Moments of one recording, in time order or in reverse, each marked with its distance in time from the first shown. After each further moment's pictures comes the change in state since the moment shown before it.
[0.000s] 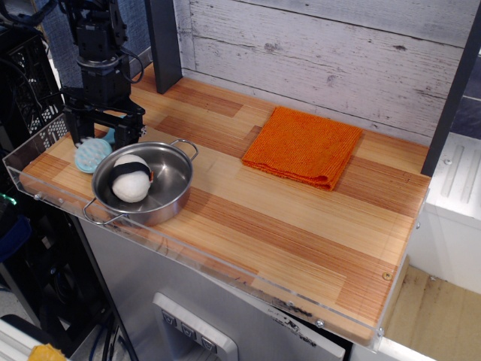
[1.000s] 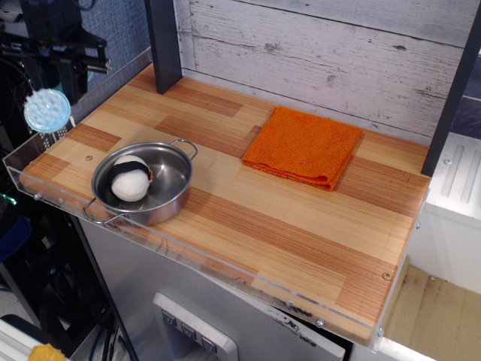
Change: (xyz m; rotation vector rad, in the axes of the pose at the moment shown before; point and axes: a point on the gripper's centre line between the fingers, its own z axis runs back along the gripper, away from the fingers) arm -0.036 0.009 0.098 0.025 -0.180 0.210
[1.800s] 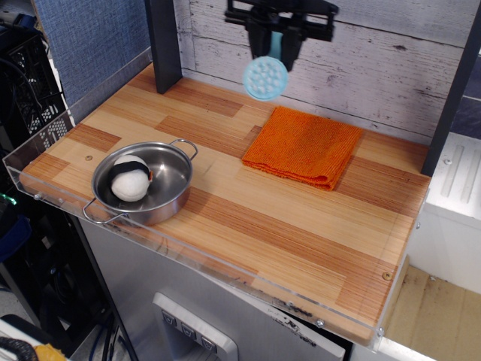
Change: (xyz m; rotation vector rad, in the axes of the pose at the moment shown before) arm 0.062 -0.200 0.026 -0.087 -0.137 -0.154
